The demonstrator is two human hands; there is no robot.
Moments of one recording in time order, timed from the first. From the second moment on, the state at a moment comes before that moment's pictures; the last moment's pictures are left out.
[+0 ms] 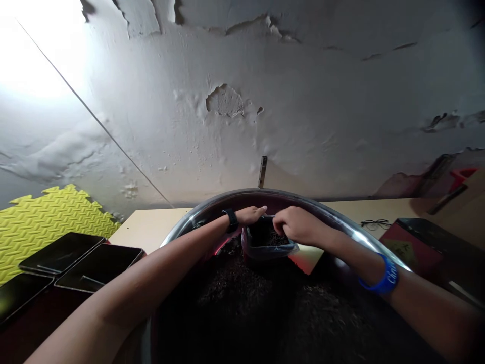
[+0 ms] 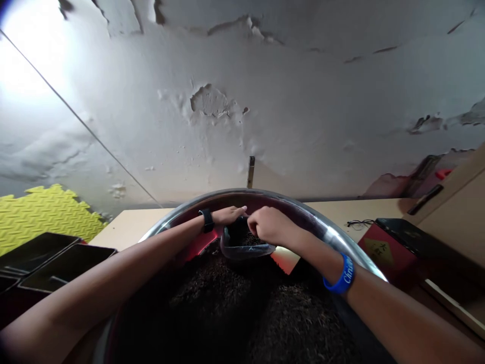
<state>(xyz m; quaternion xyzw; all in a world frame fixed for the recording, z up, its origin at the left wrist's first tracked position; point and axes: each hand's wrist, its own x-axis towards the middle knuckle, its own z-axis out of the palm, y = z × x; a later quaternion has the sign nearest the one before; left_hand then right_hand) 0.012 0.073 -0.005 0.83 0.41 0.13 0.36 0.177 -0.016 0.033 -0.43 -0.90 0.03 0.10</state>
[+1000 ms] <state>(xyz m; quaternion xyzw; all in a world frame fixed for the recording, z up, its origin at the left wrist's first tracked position) 0.011 0.066 -0.003 0.85 0.46 0.10 0.22 0.123 -0.086 -0.091 -0.24 -0.94 0.18 -0.18</state>
